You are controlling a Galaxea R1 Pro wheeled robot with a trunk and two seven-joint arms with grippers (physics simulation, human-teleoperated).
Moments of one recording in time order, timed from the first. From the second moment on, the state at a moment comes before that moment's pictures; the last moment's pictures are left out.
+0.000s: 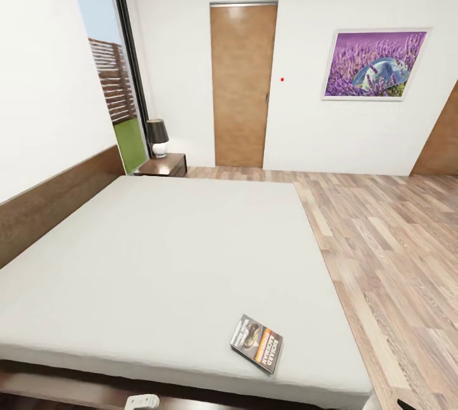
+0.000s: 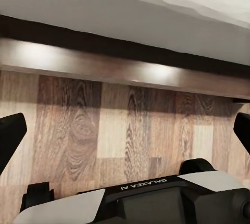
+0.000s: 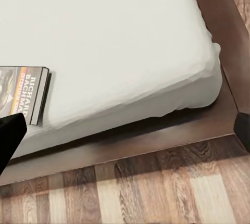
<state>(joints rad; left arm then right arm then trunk) -0.43 0.08 0.42 -0.02 -0.26 -0.12 -0.46 -0.38 -0.55 -0.44 0.06 -0.25 -0.09 0.92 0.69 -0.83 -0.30</state>
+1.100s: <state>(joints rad) -0.43 0.06 0.41 -0.03 -0.26 -0.11 -0.50 -0.38 -0.55 -0.44 0.06 -0.25 -0.09 0.92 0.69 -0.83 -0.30</state>
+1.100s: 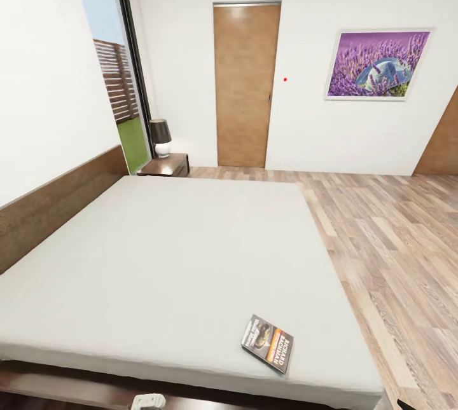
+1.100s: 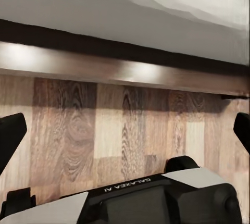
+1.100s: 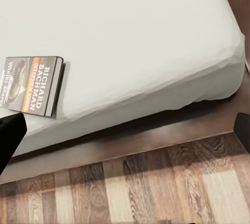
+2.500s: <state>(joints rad) -0.53 -0.17 0.28 -0.89 -0.23 0.60 -0.43 -0.38 -0.55 -0.44 0.06 -0.25 -0.09 0.92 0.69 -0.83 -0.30</state>
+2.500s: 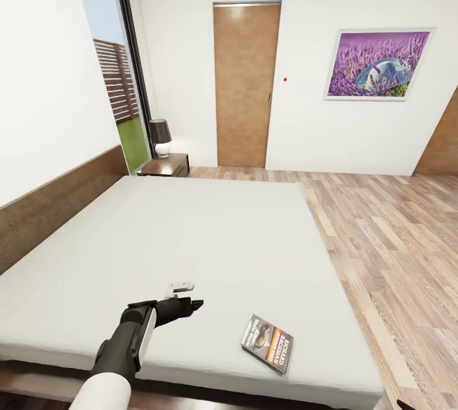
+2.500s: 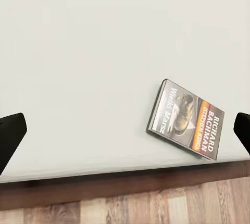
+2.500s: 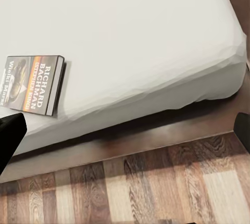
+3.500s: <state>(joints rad) -0.53 -0.17 0.28 -0.89 -0.23 0.60 -0.43 -0.38 -0.55 -0.44 0.06 -0.25 -0.09 0.92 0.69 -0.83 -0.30</state>
